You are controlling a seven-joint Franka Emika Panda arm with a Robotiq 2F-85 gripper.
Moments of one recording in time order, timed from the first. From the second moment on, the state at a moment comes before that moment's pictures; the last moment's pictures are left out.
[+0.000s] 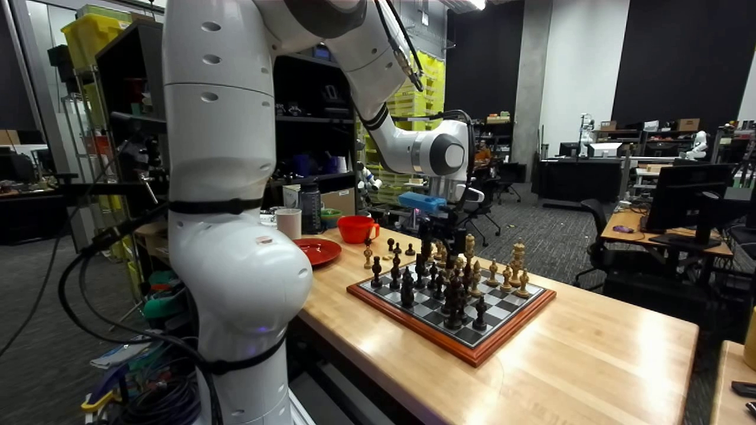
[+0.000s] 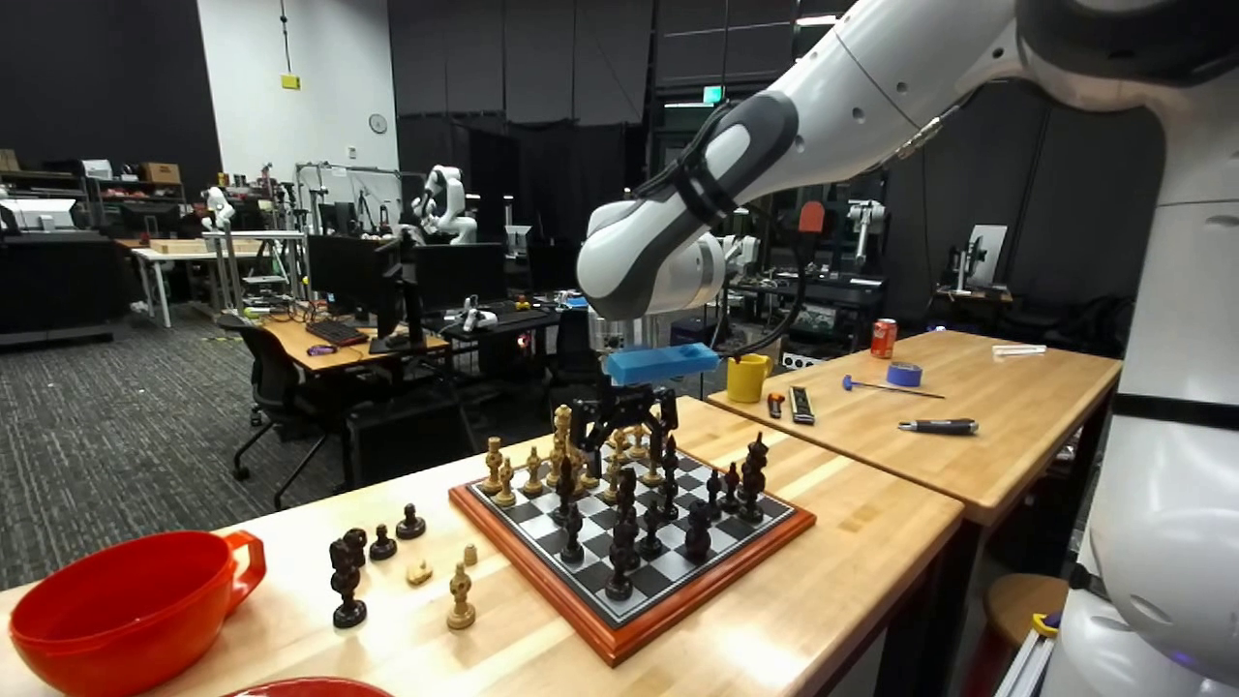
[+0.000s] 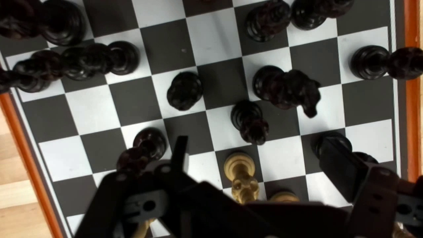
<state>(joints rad) 0.05 0.05 0.05 -2.24 0.02 2.19 0.30</state>
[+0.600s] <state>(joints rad) 0.06 0.06 0.05 -2.24 0.02 2.19 0.31</state>
